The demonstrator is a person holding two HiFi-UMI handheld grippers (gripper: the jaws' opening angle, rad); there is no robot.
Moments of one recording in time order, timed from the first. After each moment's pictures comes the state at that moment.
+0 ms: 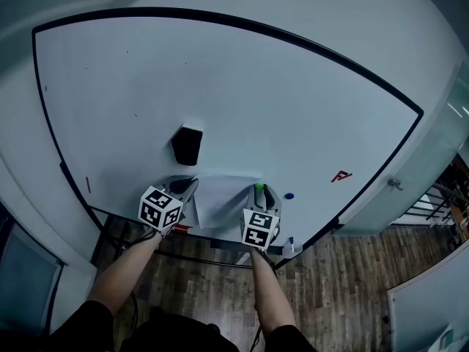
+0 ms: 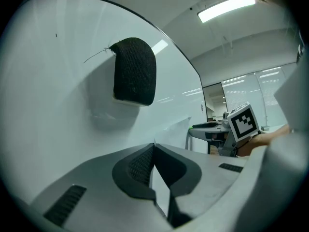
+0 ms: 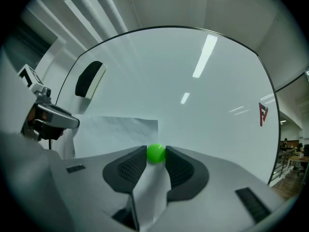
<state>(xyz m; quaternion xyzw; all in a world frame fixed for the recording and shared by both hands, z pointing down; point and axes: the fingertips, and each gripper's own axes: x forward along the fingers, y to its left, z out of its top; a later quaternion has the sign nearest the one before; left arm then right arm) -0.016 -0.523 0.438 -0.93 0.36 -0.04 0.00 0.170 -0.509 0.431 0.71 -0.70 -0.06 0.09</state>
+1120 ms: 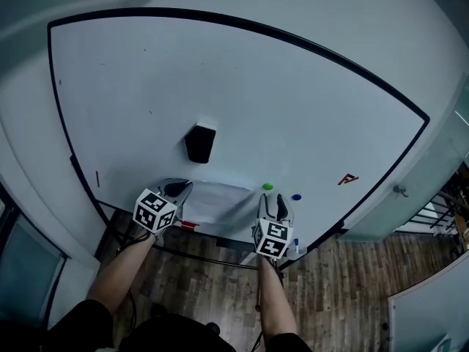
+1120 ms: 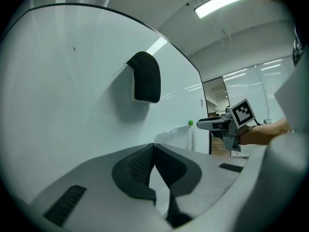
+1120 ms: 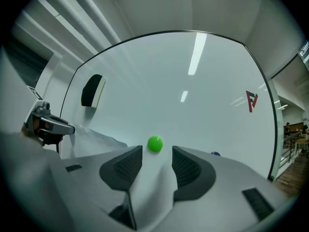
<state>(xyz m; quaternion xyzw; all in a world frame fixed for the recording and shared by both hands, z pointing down) -0.061 -0.503 0.452 -0.92 0.37 -0.07 0.01 0.179 -0.480 0.439 0.69 -0.72 -0.02 0.05</state>
